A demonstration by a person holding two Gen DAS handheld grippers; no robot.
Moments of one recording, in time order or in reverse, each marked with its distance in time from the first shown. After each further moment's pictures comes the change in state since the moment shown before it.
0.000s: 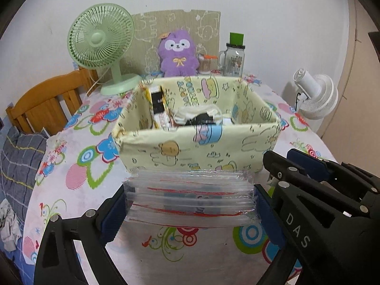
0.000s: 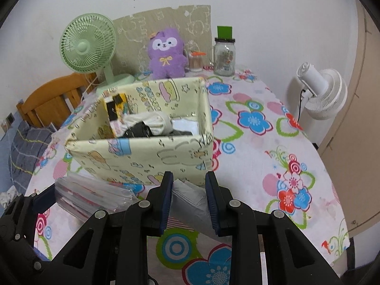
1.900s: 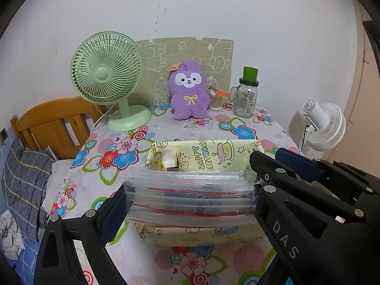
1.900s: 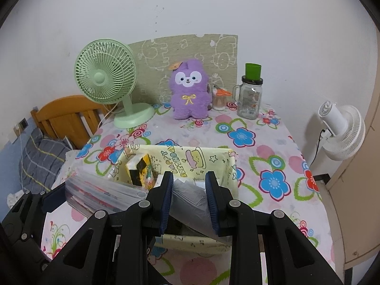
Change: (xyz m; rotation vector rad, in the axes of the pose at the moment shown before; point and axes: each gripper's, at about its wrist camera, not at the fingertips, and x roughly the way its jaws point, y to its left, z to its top) left arm 0.003 0.021 0.086 -0.025 -0.096 0.030; right arm 0.005 0.024 0.096 -0.072 -0.096 0.096
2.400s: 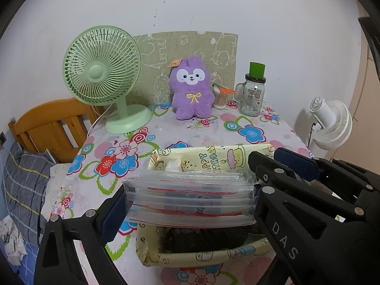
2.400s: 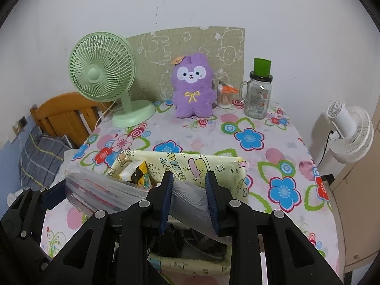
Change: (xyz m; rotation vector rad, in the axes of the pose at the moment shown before) left arm 0.033 0.007 0.012 0.012 0.027 0.013; right arm 0.038 0.000 0.014 -0.009 0.038 0.019
